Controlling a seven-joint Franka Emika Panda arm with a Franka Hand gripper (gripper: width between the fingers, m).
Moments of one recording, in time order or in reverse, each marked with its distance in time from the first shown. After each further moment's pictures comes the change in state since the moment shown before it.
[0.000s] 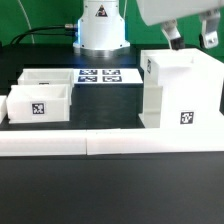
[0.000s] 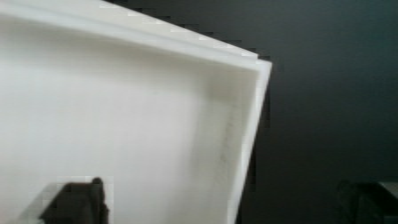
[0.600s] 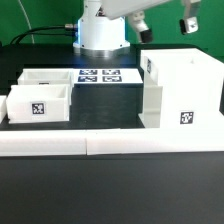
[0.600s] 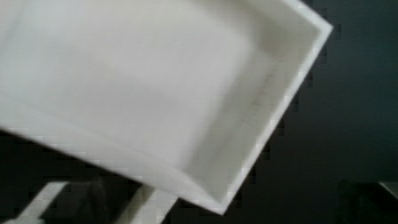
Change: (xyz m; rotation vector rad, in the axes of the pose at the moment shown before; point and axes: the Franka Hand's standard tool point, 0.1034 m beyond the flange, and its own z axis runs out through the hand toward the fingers) arm 0.028 0.018 -0.003 -0.030 0.008 -0.423
